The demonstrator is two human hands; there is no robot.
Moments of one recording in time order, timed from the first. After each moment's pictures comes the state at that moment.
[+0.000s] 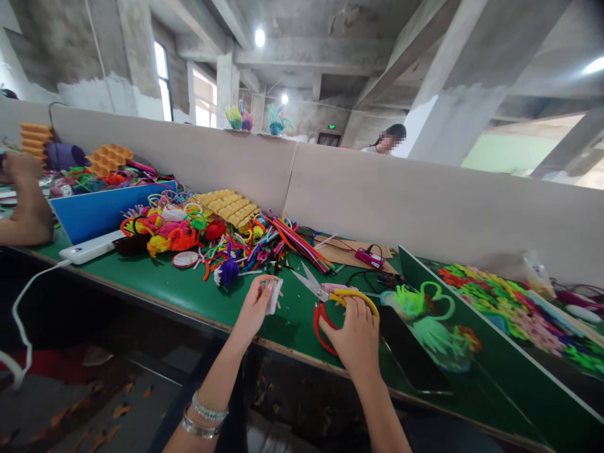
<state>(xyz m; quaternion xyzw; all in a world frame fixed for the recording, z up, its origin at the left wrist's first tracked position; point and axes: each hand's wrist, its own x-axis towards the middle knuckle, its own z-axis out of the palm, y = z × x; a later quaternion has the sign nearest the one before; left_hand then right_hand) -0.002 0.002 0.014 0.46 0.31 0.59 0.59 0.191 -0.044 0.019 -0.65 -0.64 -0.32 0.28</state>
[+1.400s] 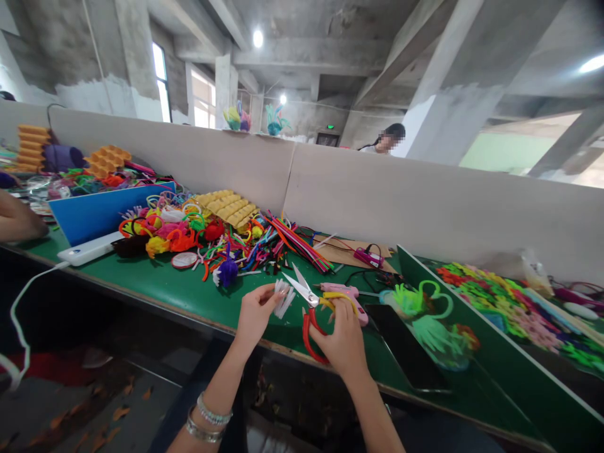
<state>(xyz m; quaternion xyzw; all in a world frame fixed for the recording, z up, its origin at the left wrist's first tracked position) 0.003 -0.003 0.016 0.51 0.40 0.58 0.49 0.179 -0.045 0.017 -0.57 -0.70 -0.20 0.38</state>
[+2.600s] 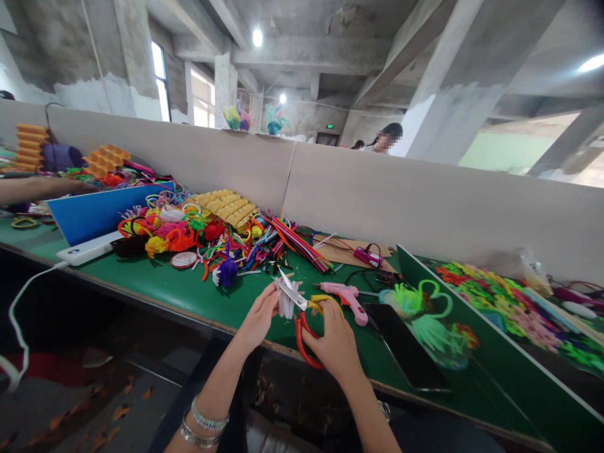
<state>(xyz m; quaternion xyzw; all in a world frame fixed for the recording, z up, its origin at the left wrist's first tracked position) 0.006 -0.021 0.034 0.45 0.21 0.54 0.68 0.169 -0.048 0.013 -0.58 -0.73 -0.11 0.33</state>
